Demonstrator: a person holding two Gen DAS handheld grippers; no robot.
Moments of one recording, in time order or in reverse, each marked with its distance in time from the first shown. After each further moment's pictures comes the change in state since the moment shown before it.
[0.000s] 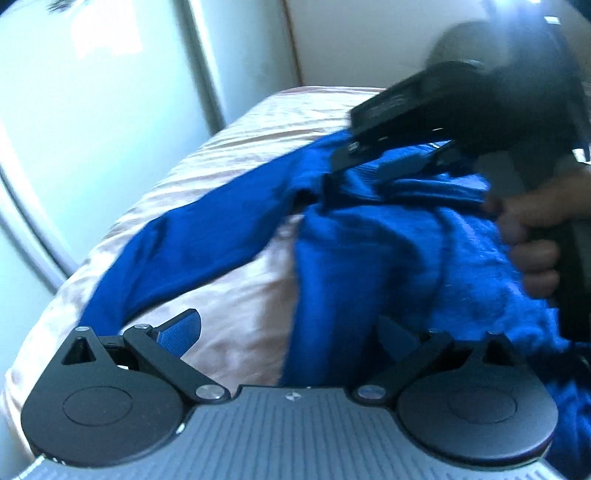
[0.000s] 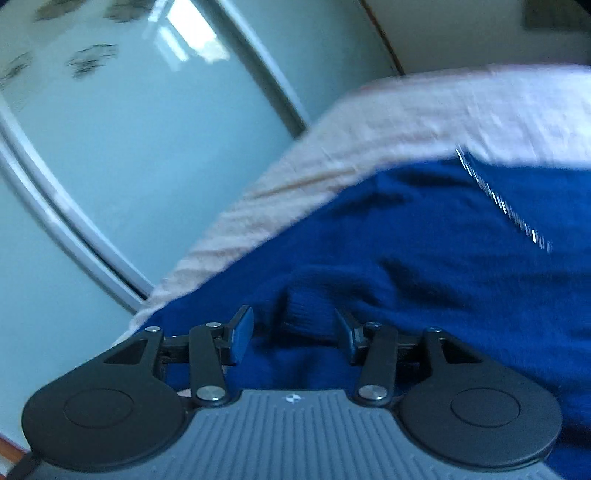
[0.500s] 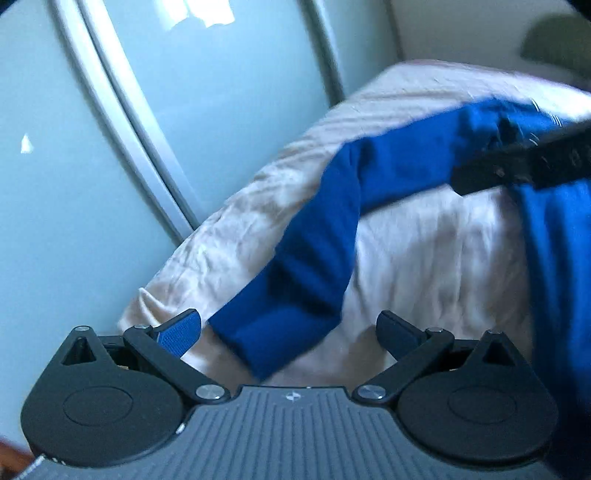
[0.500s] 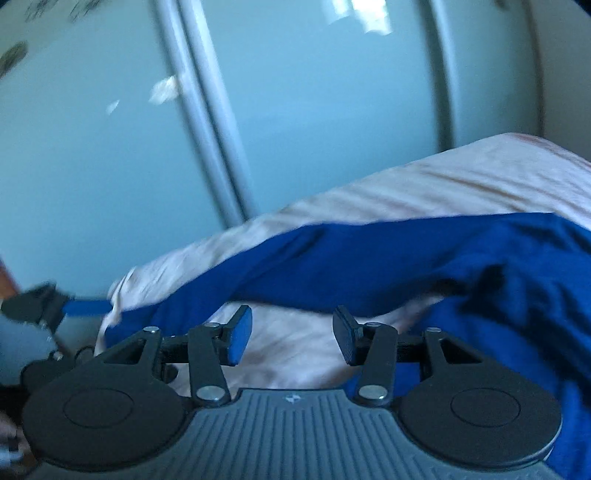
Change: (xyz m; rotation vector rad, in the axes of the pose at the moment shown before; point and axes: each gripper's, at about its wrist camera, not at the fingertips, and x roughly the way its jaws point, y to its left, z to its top) left arm -0.026 0.117 -0.067 -0.043 0.073 0.257; right arm 0.010 0.128 -0.065 -0.480 0.142 0.177
